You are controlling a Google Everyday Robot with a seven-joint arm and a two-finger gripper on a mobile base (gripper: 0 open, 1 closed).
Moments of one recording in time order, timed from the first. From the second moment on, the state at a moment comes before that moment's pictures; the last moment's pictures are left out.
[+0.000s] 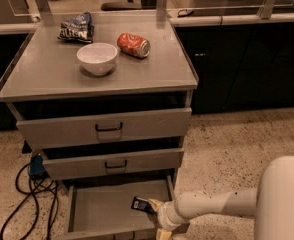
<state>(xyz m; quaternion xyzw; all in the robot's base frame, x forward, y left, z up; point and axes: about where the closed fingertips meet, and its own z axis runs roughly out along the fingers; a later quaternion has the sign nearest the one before) 0.436 -0.028 0.271 -0.73 0.62 0.17 0.23</state>
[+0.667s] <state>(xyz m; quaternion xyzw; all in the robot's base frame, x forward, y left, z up) 0.517 -0.007 0.270 -0.75 0.59 0.16 0.26</state>
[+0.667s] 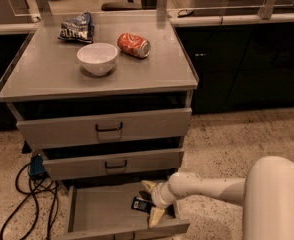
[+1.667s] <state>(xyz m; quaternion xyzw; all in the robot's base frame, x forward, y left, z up) 0.555 -0.005 0.245 -0.73 0.60 0.14 0.29</state>
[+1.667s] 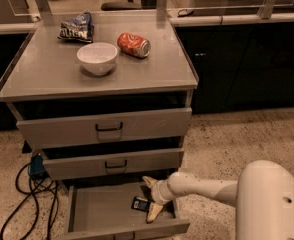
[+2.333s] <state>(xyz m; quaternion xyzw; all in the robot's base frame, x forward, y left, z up) 0.601 -0.006 0.222 -0.71 0.61 0.11 0.32</state>
